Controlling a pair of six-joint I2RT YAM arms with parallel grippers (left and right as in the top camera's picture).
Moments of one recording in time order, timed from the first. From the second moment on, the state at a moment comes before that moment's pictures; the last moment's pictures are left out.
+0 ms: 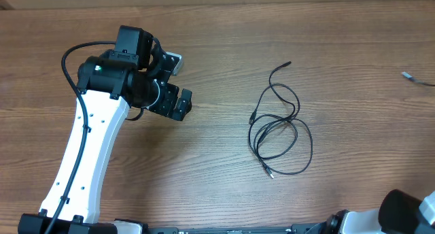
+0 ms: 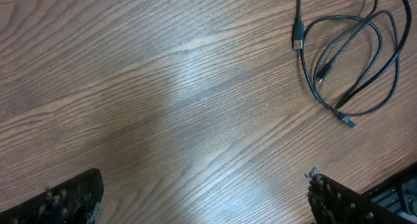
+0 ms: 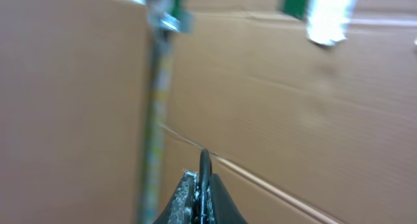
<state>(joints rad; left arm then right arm) -0.20 1.53 1.57 -1.30 0.25 0.14 -0.49 1.63 2.26 -0.51 0.36 -0.16</state>
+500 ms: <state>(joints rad) -0.20 1.53 1.57 -1.30 0.25 0.14 -0.78 1.80 2.26 -0.70 0.27 -0.12</state>
